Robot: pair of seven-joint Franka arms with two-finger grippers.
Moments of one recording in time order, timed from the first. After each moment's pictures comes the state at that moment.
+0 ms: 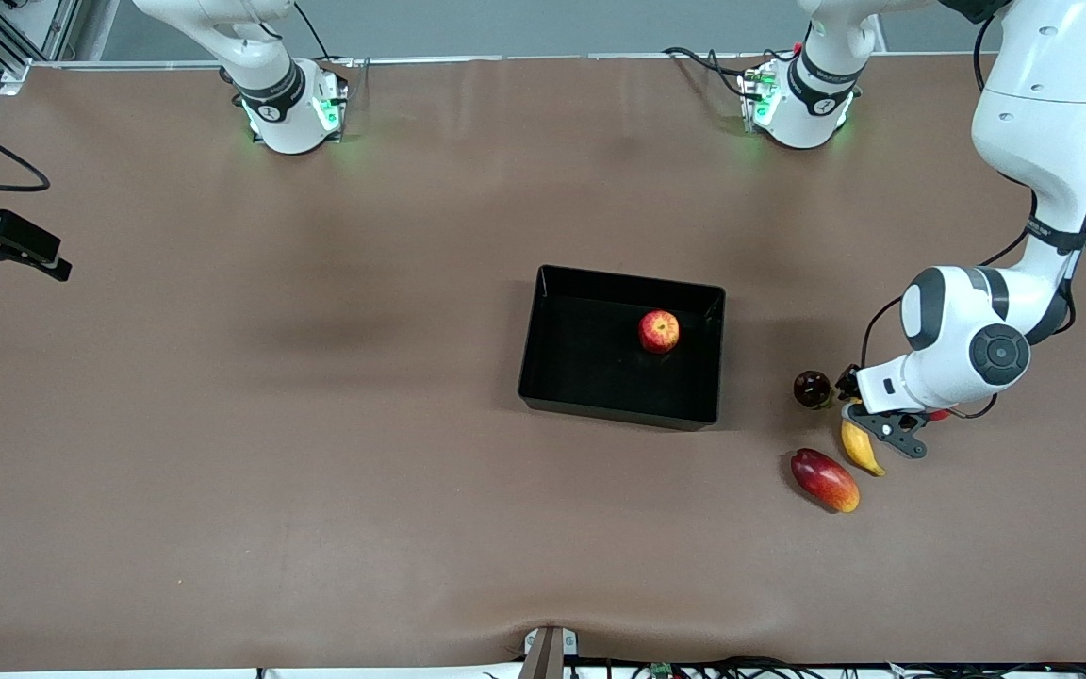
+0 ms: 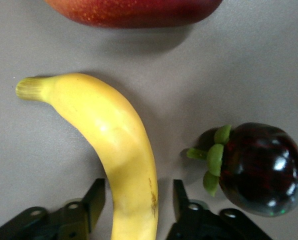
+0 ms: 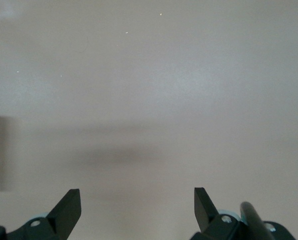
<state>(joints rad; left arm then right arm) 0.12 0.58 -0.12 -1.90 0.12 2.42 0.55 -0.03 0.02 -0.04 -1.56 0.03 1.60 -0.05</state>
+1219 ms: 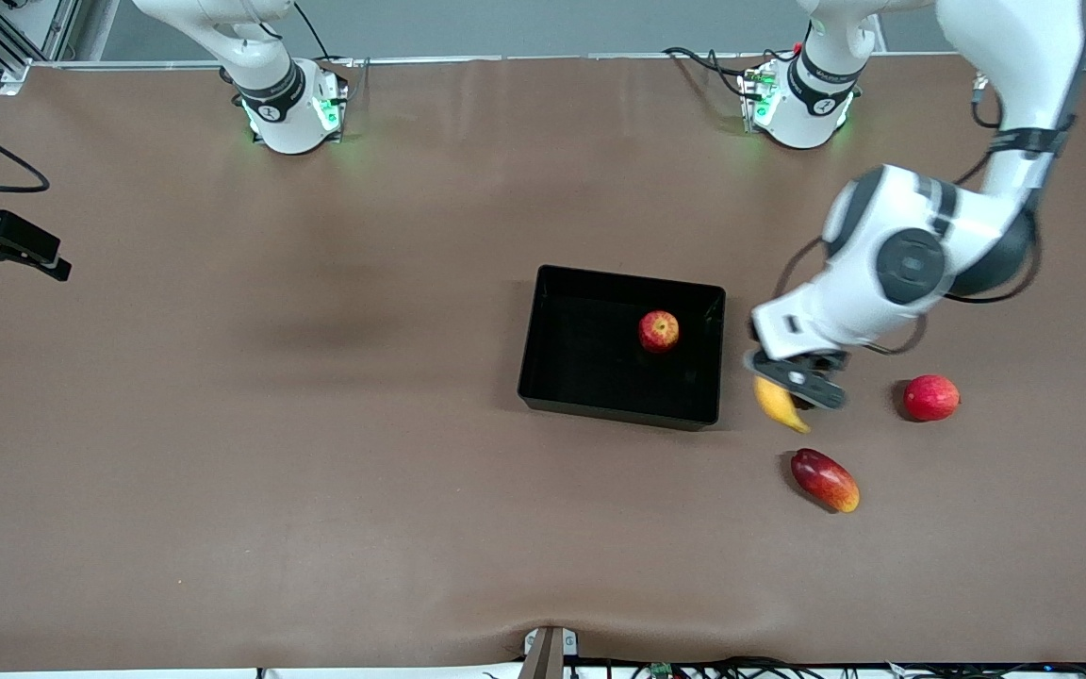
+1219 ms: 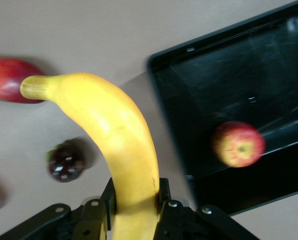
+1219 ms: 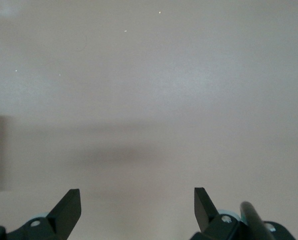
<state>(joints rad) 0.07 0.33 -0.50 -1.82 0.14 2.04 0.02 -0.03 0.02 -0.05 -1.56 0.03 1.59 -0.05</state>
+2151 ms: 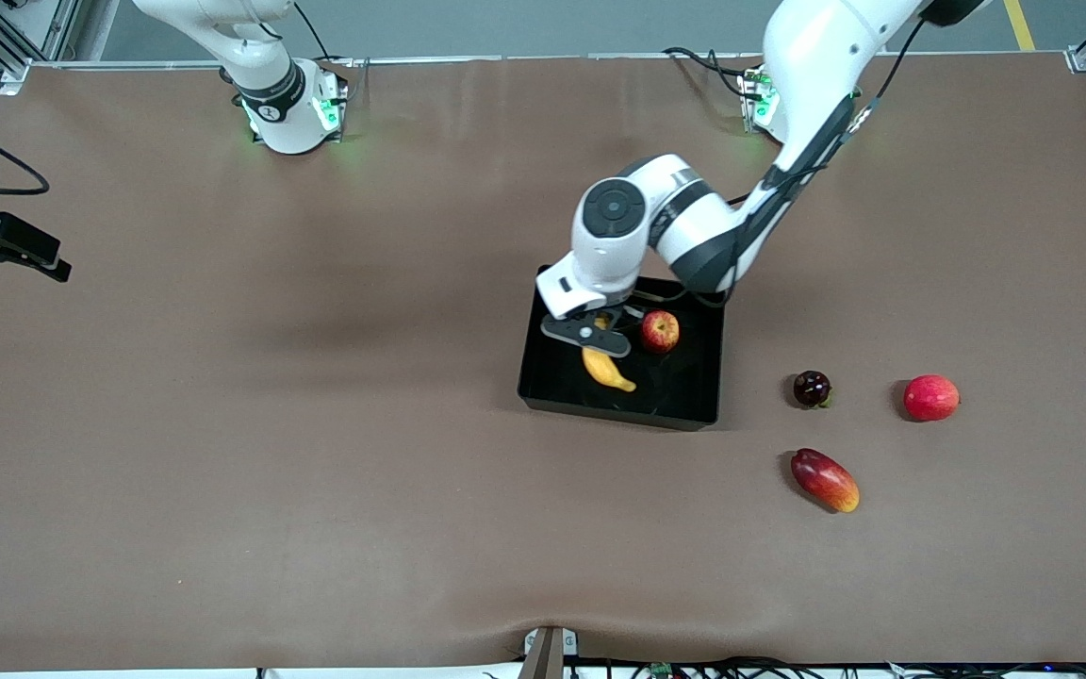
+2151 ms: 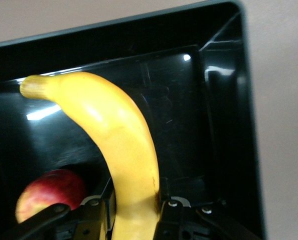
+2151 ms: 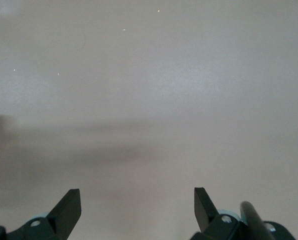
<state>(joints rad) -0.33 0.61 -0.50 -1.67 0.34 2.20 -0.63 -0.03 0.02 -0.05 -1.56 0.03 1.59 -0.05</state>
